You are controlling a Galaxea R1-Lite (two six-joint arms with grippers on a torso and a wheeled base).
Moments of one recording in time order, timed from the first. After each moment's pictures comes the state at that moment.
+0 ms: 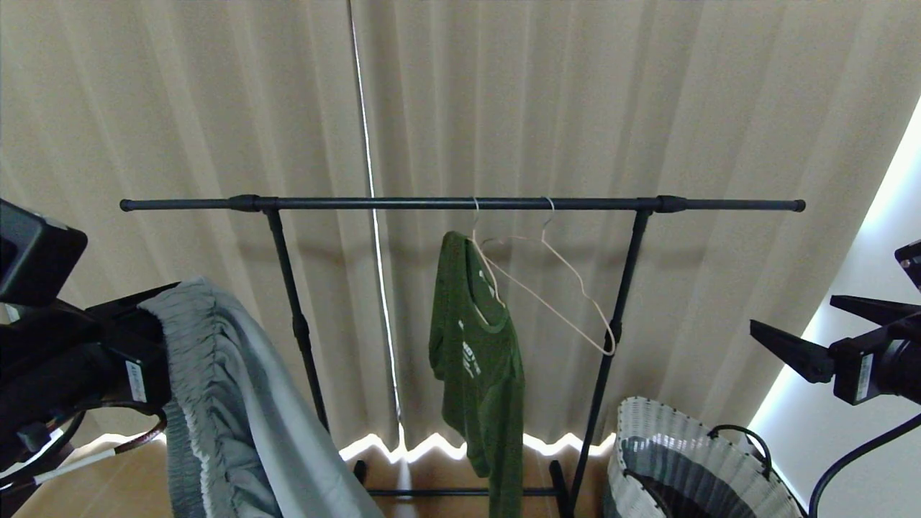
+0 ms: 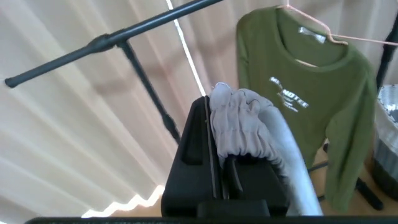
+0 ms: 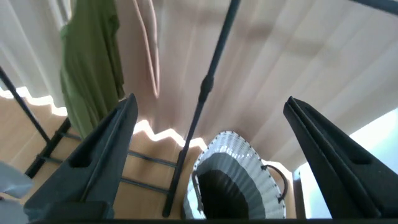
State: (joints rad) left arm -0.35 1.11 -0.49 -0.51 0.16 0.31; right arm 0.07 1.20 -0.48 -0.43 0.05 -0.15
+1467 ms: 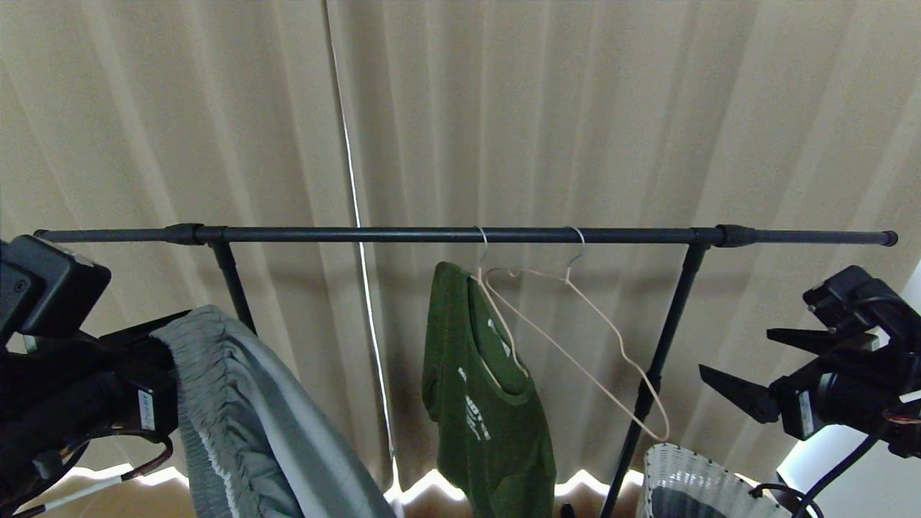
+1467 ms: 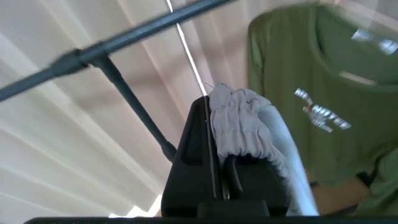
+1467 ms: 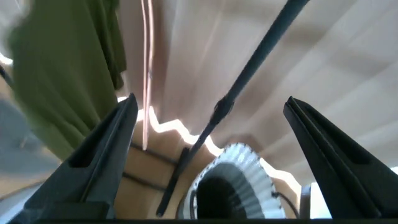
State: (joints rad) left arm -0.36 1.10 -0.43 -0.51 0.16 0.31; right arm 0.20 1.31 -0.46 -0.40 0.05 -0.20
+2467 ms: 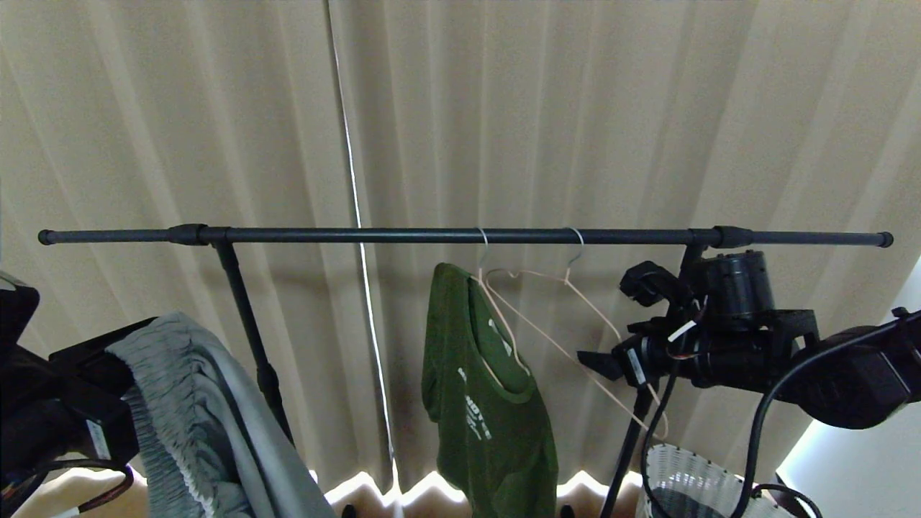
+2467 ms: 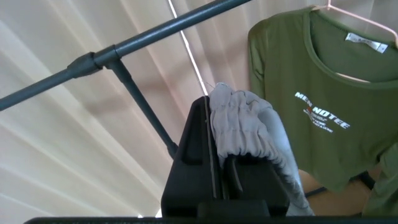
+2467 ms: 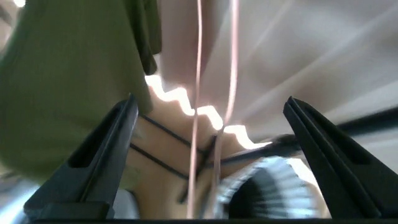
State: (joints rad) left arm -0.36 1.00 -0.38 -0.51 0.16 0.33; right arm 0.33 1.85 -0.82 -0.40 0.05 -0.08
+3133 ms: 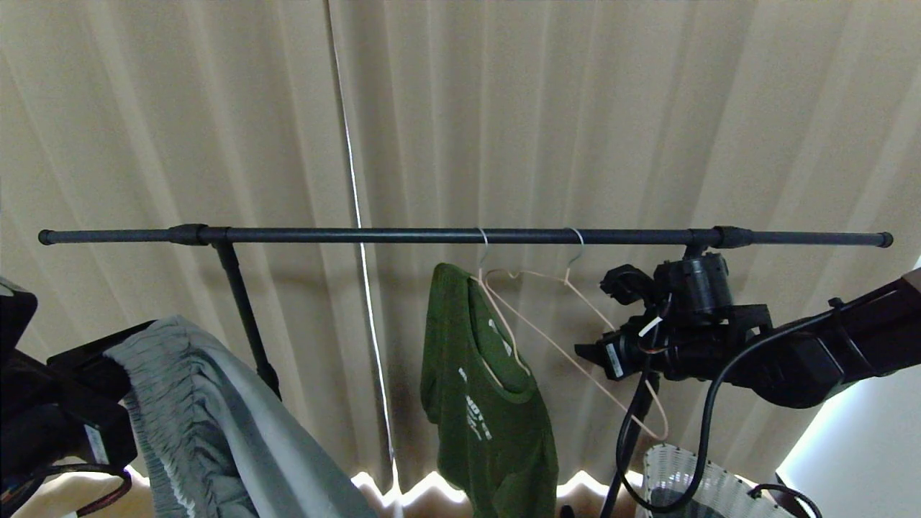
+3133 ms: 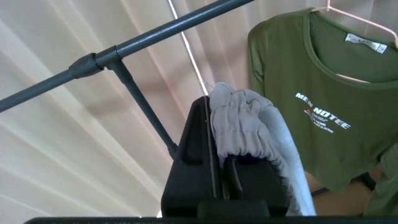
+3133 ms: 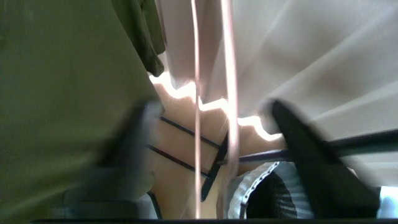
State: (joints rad) left arm -0.36 0.99 -0.37 -0.51 0.16 0.33; right arm 0.33 1.96 -0.91 -0.37 0.04 -0.04
